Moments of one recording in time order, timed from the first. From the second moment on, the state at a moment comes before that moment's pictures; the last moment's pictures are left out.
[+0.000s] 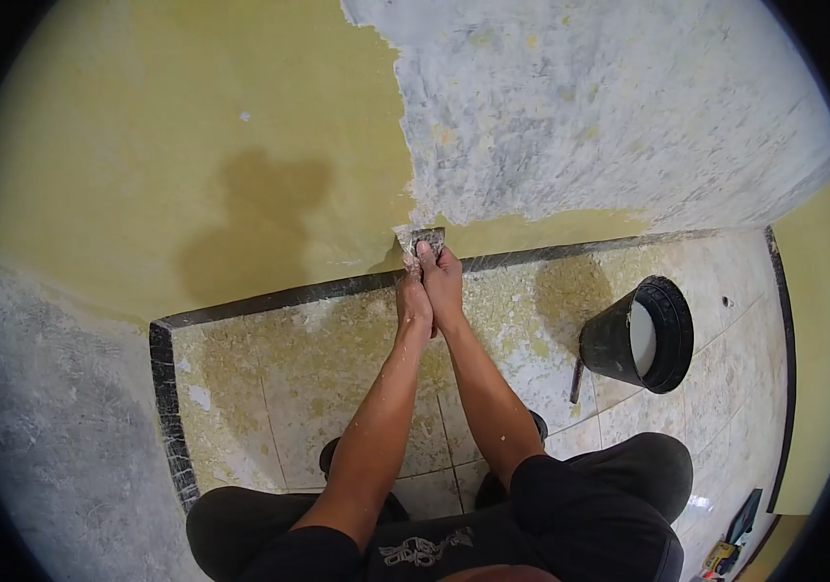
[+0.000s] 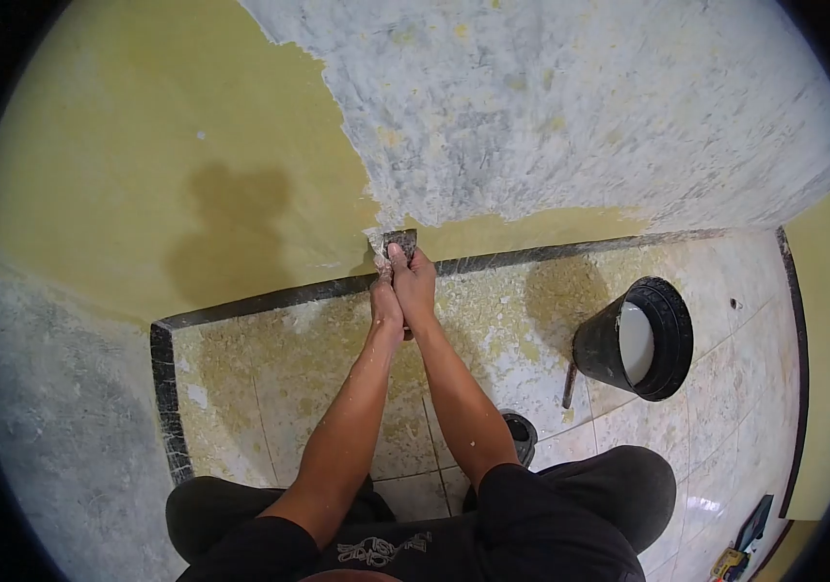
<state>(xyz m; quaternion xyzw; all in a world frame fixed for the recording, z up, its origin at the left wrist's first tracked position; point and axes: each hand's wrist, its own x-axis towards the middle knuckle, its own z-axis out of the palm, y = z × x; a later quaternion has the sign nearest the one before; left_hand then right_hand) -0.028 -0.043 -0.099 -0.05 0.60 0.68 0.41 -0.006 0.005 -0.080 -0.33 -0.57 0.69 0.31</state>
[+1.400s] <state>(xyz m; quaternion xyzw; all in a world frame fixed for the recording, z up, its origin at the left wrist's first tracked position) -0.036 -0.053 -0.096 -0.04 0.53 0.74 0.42 -0.019 -0.007 -0.055 -0.35 -0.57 0.64 0.37</state>
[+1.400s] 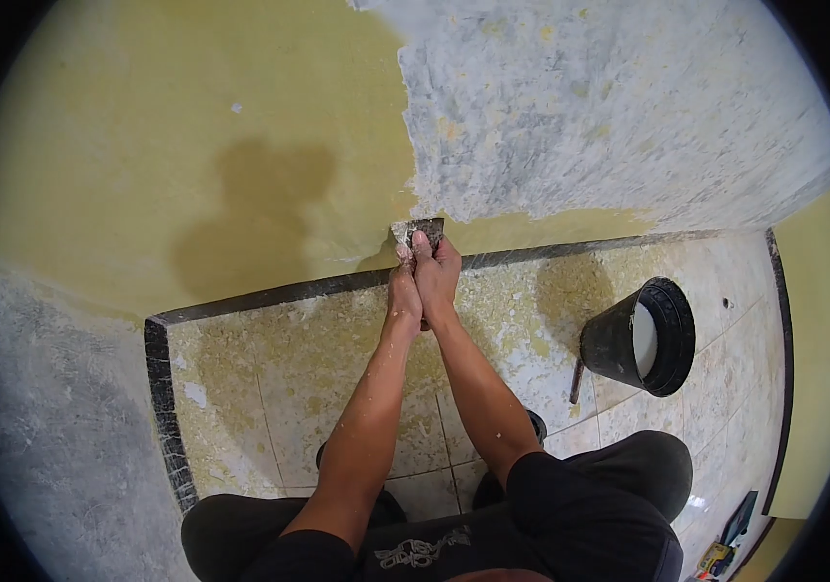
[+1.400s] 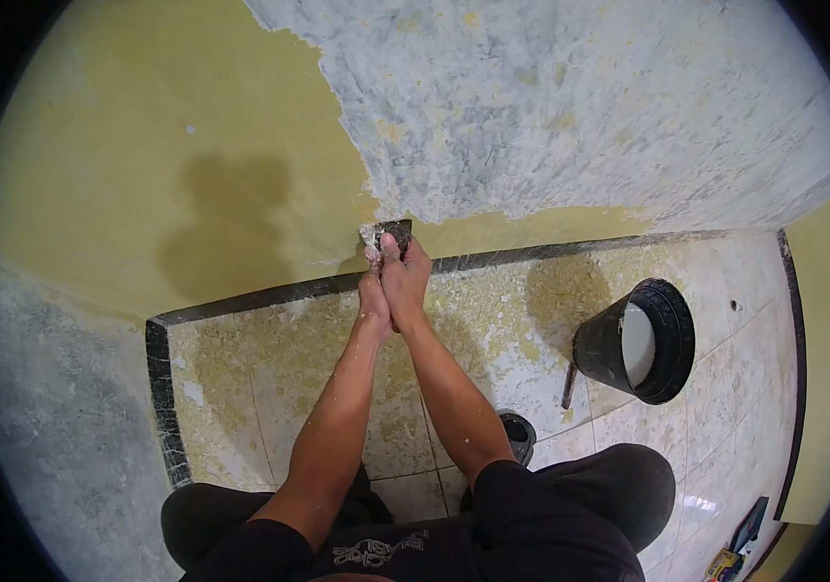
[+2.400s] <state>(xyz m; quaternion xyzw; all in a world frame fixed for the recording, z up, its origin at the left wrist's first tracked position) -0.042 -0.037 -0.108 -0.02 0.52 0.76 0.39 -0.021 0.006 -0.056 -0.37 -0.59 0.60 0.39</state>
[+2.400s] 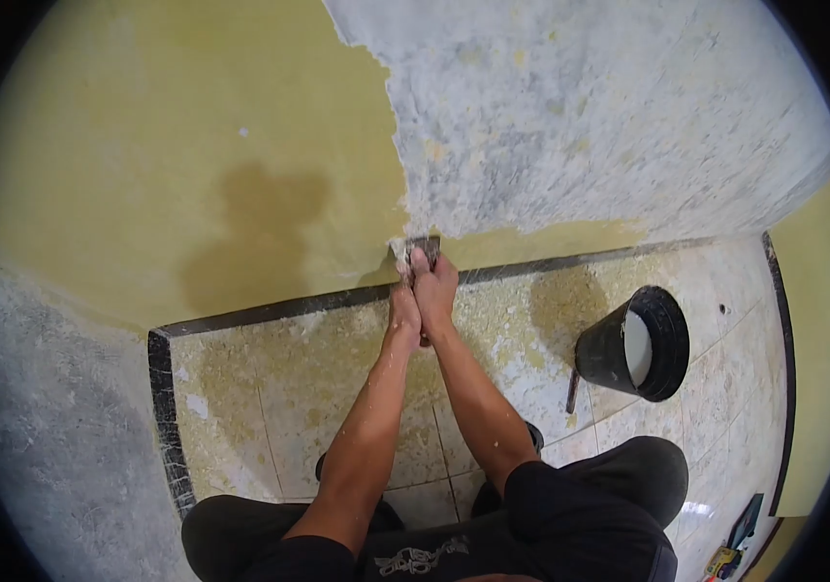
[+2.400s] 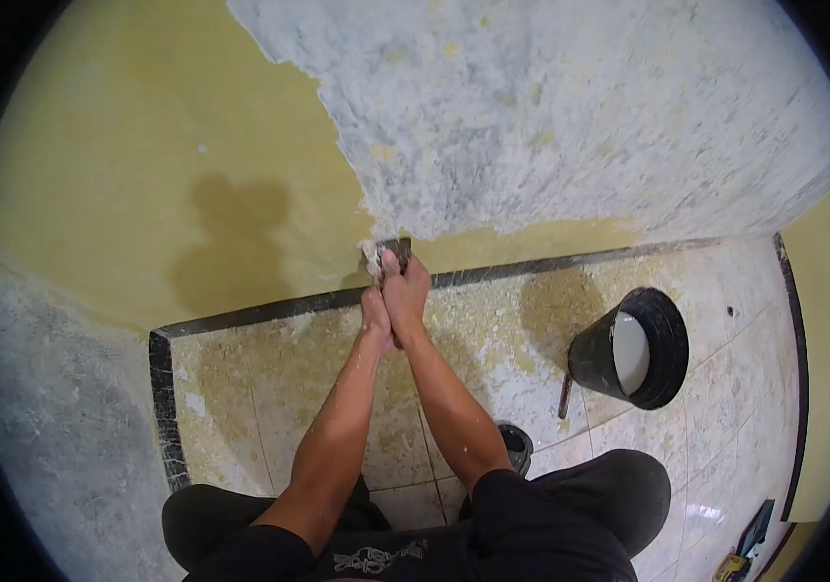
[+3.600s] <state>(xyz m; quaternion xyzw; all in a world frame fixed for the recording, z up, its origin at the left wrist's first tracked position) -0.038 -0.041 -0.040 0.02 0.53 0.74 0.42 -0.018 0.007 -0.029 -0.34 -0.60 0.61 0.40</state>
